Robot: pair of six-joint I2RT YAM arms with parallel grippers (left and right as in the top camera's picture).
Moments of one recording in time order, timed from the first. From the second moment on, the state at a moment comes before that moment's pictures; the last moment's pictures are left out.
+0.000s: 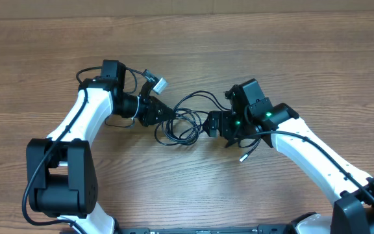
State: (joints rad) left arm -0.08 1.82 1.22 -0.84 1.01 0.55; right arm 0.46 1.54 1.02 -0.63 -0.29 0.48
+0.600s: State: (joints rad) left arm -0.08 1.82 1.22 -0.84 1.00 0.55; right arm 0.45 1.54 1.02 -0.54 -0.23 0.53
